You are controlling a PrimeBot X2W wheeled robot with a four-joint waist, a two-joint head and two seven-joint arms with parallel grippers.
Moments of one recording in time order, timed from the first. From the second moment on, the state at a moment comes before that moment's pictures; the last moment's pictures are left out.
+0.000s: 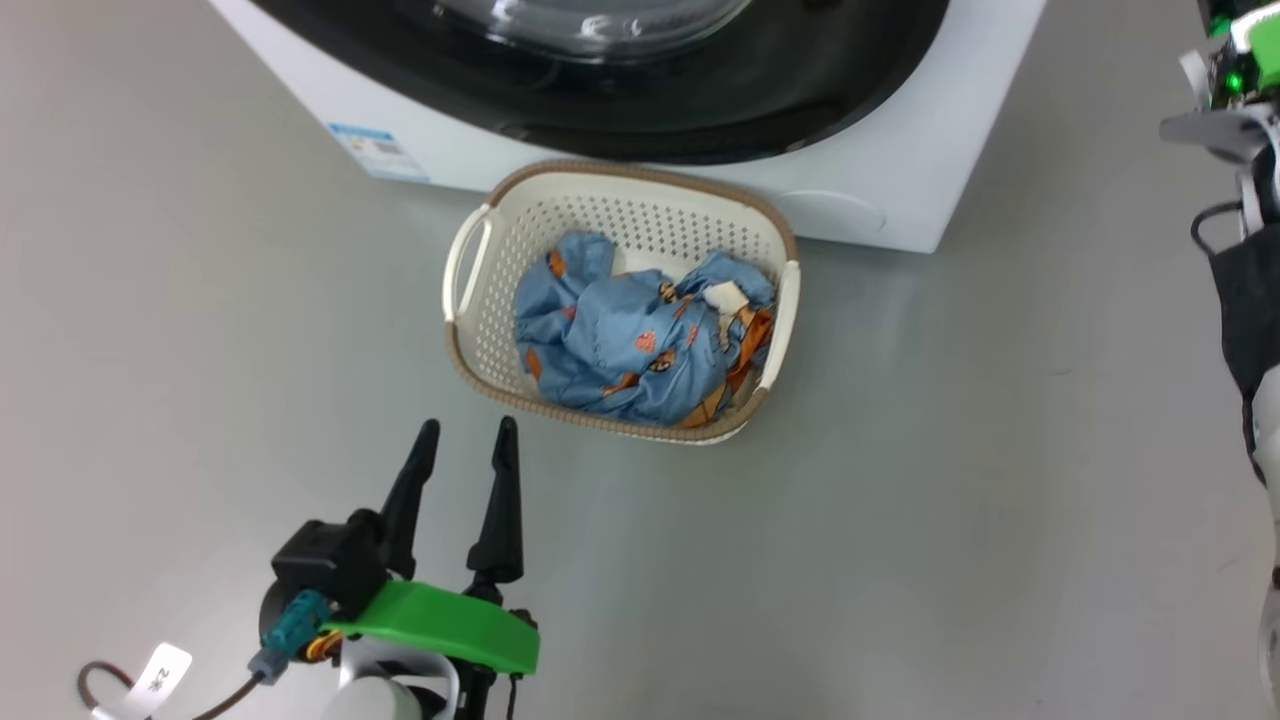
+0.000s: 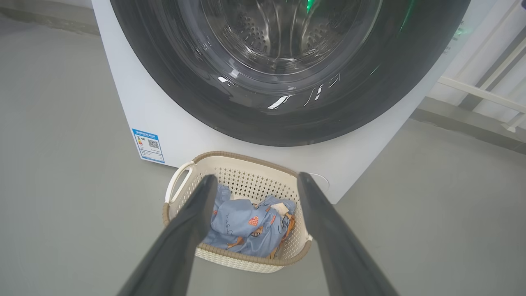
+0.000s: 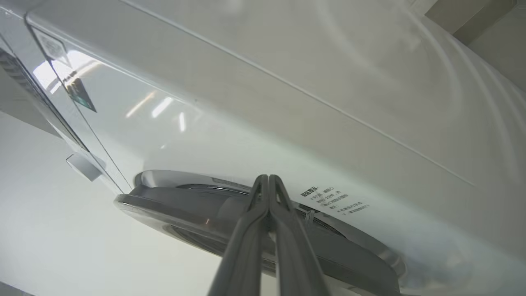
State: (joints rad) left arm -0.21 0.04 -0.36 0.12 -0.46 0.10 -0.25; right arm -1.04 -0.30 0.01 0.60 1.31 0.13 0.21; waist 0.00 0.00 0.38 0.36
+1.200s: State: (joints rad) left arm -0.25 0.03 -0.44 0.11 -0.52 0.13 -0.25; right arm -1.31 -0.27 0.01 0.91 1.45 0.13 0.49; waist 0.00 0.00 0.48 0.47
